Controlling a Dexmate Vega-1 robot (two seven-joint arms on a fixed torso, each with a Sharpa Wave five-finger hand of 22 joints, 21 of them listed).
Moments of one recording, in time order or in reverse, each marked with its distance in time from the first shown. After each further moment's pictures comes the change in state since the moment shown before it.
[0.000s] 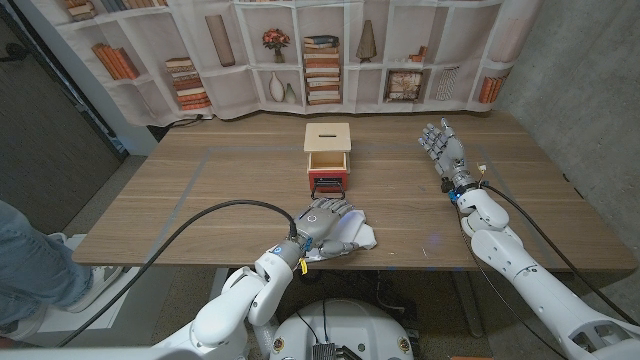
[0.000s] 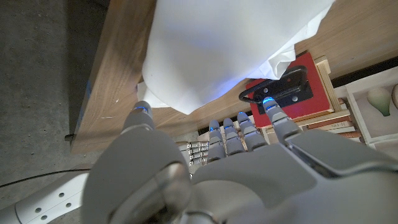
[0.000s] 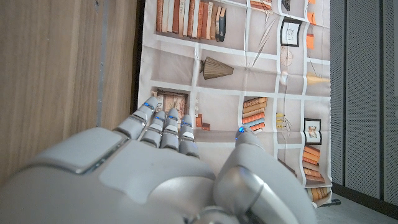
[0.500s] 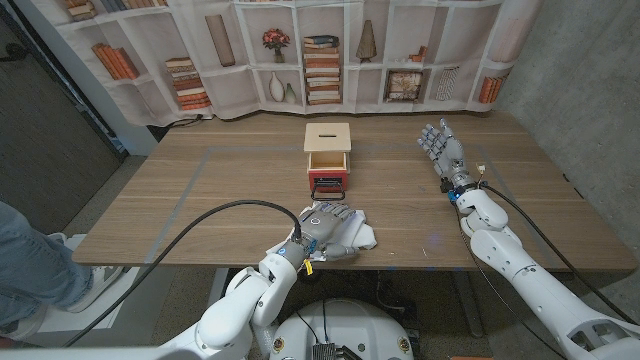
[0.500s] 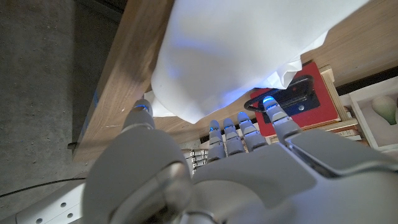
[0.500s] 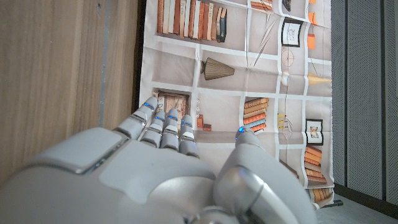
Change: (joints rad) left arm -0.013 -0.019 0.027 0.002 0.041 0.026 -0.064; left_hand 0.012 0.004 0.000 -0.008 0.000 0.000 0.000 0.000 0.000 0.000 0.000 0.000 0.000 0.000 0.000 0.000 0.000 0.004 0.004 0.000 0.000; right arm 0.004 0.002 -0.003 0.010 0.002 -0.001 0.006; right_hand 0.000 0.000 0.000 0.000 0.000 0.000 0.000 0.000 0.000 0.000 0.000 0.000 0.000 0.000 0.000 0.000 0.000 0.000 0.000 0.000 0.000
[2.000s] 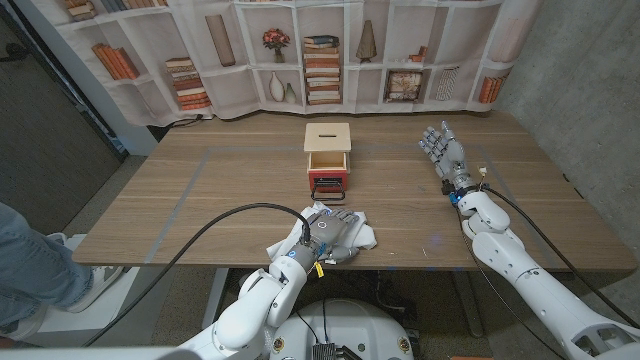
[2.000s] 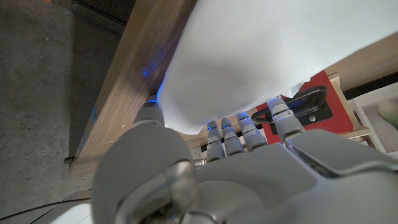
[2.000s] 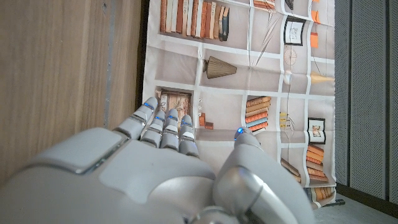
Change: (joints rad) left arm -0.037 -0.062 0.054 0.070 0.063 0.026 -0.028; left_hand 0.166 0.062 0.051 -0.059 -0.005 0.042 -0.034 0.012 0.000 0.022 -0.043 0.004 0.000 0.048 0.002 0.006 0.000 0.165 0.049 0.048 0.010; right arm -0.022 -0.009 0.007 -0.020 0.002 -0.007 -0.014; right_hand -0.013 0.013 -0.004 -0.004 0.000 0.004 -0.004 0.000 0.000 0.000 0.000 0.000 0.000 0.000 0.000 0.000 0.000 0.000 0.000 -0.006 0.000
